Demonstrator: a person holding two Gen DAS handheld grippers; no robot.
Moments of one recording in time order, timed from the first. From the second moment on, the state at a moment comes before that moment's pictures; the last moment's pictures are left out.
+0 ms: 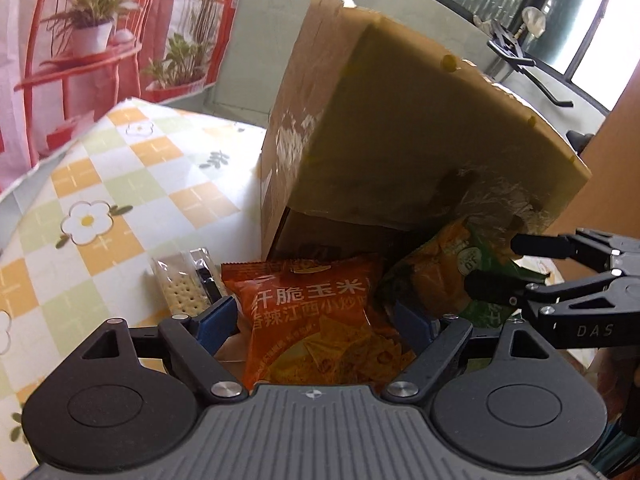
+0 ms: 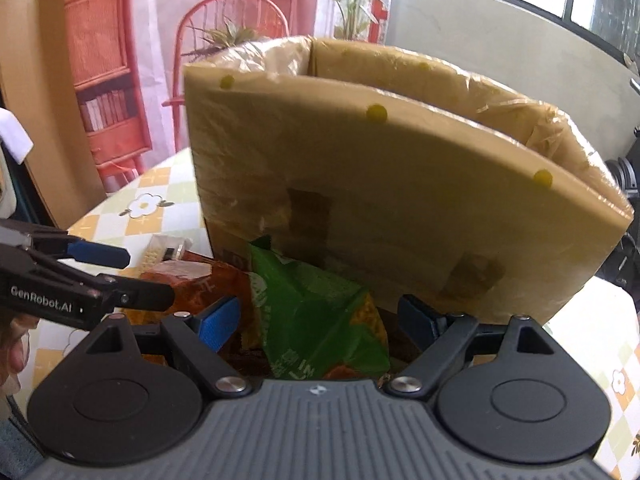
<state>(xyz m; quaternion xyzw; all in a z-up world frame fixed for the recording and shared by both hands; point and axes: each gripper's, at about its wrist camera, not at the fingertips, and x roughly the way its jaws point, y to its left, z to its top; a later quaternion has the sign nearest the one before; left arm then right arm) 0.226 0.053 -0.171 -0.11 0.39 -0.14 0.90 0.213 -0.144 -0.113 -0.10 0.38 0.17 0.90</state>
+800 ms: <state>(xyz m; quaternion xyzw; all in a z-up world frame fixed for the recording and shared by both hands) 0.229 0.055 -0.182 -0.15 0.39 -0.14 0.90 0.221 -0.161 -0.130 -0.05 0.40 0.17 0.90</state>
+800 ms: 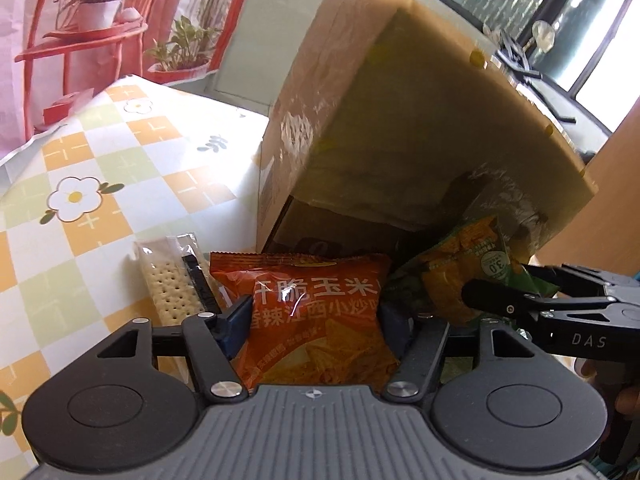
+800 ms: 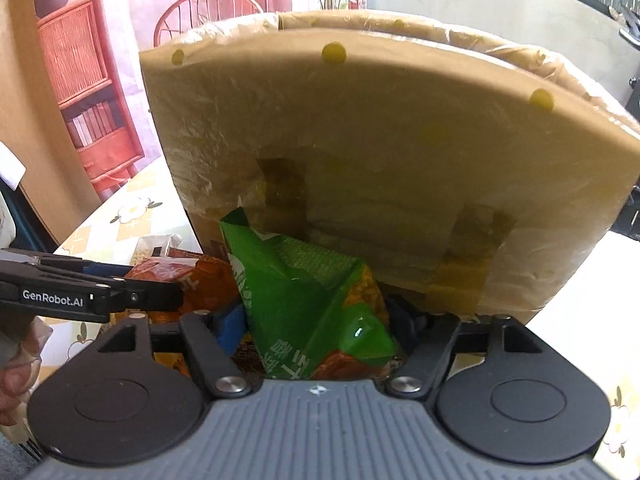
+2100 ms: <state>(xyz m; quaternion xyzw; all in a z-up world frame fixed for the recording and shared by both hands) 0.176 0.017 -0.015 -0.07 0.17 -0.13 0.97 0.149 -0.232 0.009 0.10 0.18 0.16 0.96</state>
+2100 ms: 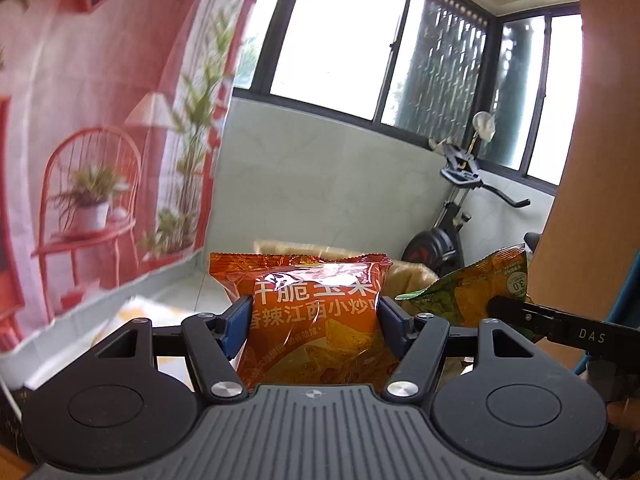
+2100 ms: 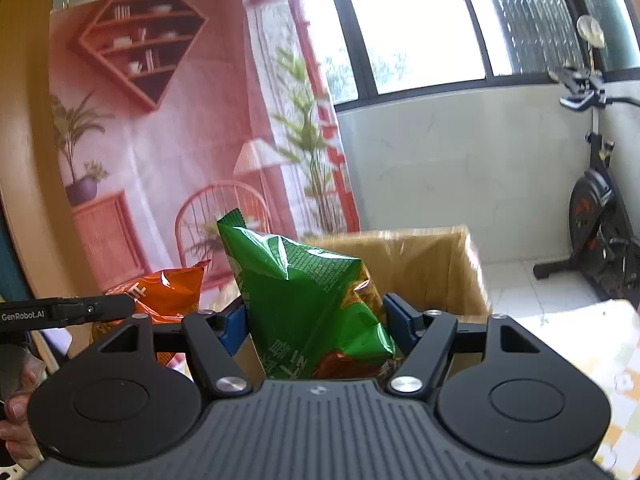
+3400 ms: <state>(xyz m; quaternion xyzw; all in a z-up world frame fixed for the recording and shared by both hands) 0.319 -0.041 -0.037 0.01 0.26 -0.13 0.96 0.323 -0.270 -0.026 0.15 0.30 0.08 0.94</state>
